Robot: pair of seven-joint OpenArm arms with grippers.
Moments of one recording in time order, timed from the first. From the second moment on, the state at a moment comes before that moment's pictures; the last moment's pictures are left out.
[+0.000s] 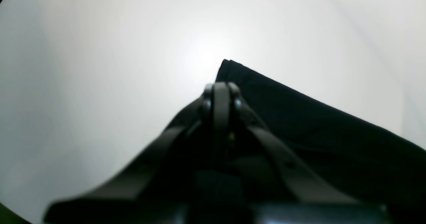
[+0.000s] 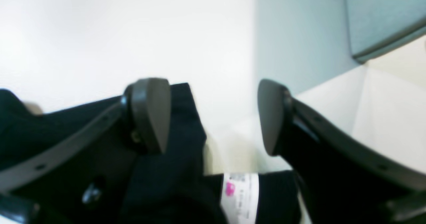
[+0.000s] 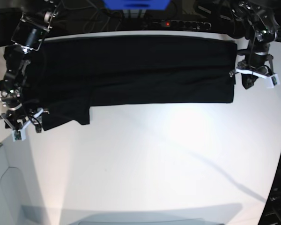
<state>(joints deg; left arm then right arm) 24.0 -5.9 -41.0 113.2 -33.5 -12.5 46.9 4.6 13.6 26.7 81.7 -0.3 31.3 -32.4</state>
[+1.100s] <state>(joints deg) 18.2 -5.9 -34.2 101.3 -24.5 -12.4 46.1 5.2 13.6 26.8 81.0 -0.6 31.3 -32.4</state>
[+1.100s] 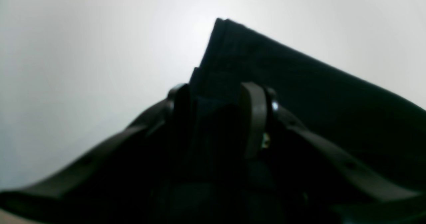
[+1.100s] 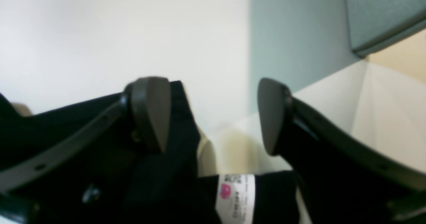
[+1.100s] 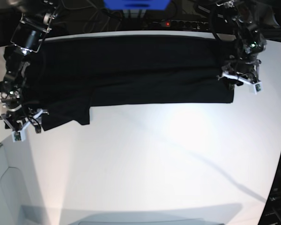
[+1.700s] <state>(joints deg) 19.8 -6.1 -34.4 106.9 -24.8 -12.2 47.0 7.6 13.6 26.8 79.3 -0.6 31.3 -32.4</state>
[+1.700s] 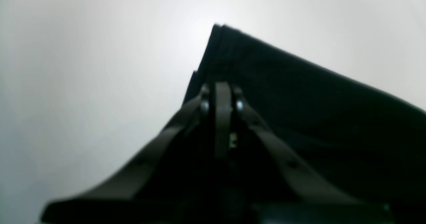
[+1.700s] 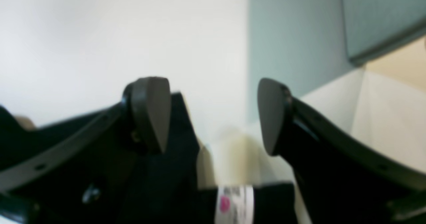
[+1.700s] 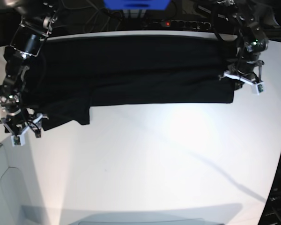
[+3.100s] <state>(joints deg) 19.9 -6.0 -37.0 109.1 -25.2 -12.4 46.9 -0.3 15.9 20.8 88.7 -1.0 31.4 -32.6</state>
